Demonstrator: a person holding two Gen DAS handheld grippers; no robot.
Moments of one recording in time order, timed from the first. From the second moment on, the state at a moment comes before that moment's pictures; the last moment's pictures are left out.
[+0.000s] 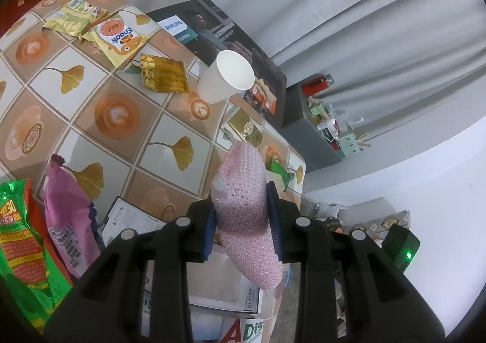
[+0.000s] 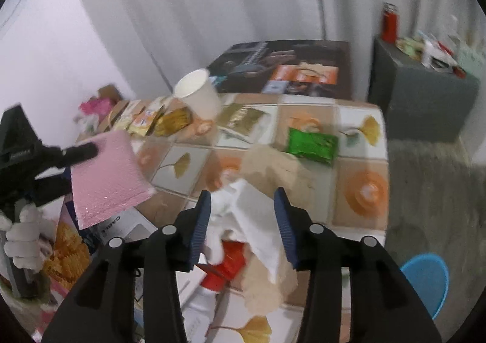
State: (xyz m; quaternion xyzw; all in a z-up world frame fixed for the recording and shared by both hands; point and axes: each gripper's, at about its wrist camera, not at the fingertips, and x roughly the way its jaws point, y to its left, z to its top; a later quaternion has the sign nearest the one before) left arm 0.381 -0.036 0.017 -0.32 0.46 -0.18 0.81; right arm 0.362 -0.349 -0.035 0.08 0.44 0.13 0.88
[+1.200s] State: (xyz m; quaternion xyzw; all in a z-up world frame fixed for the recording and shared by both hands) left arm 0.346 -0.038 0.071 -0.32 0.42 -0.20 0.83; right arm 0.325 -0.379 0.049 0.27 0.37 0.22 0.86
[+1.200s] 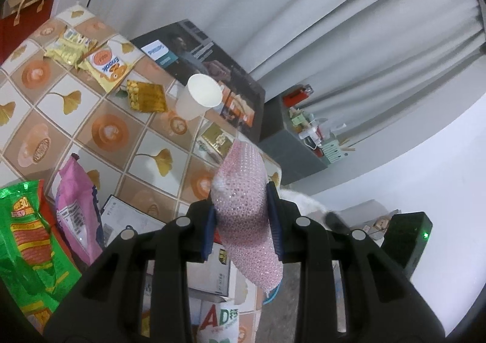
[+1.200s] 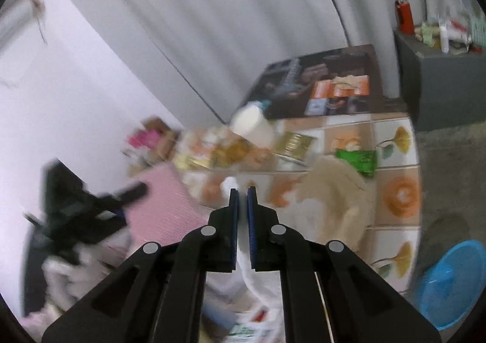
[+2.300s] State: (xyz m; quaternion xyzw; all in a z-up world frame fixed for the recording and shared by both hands) left arm 0.255 -0.439 -0.019 -0.03 0.56 -0.40 0.72; right arm 0.105 -0.680 -0.042 0.39 0.34 -0.08 0.85
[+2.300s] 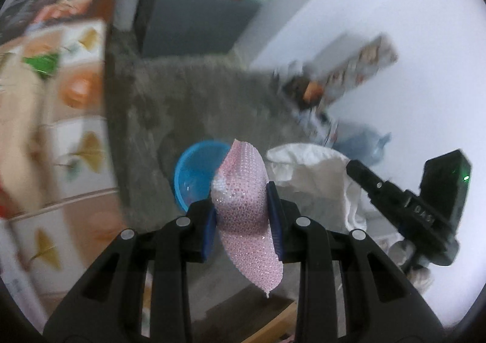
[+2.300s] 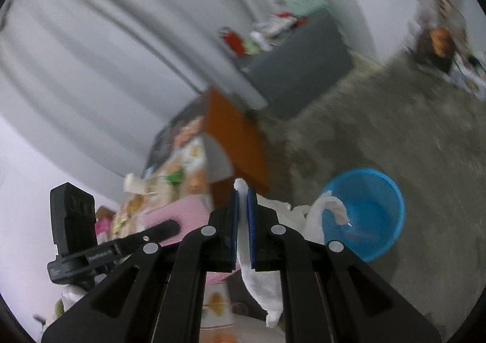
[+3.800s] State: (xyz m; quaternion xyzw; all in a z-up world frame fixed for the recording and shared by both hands) left arm 0.283 -0.305 0.039 -0.06 0.51 -0.39 0.76; right arm 0.133 -0.604 -0.016 0.32 0.35 -0.02 0.88
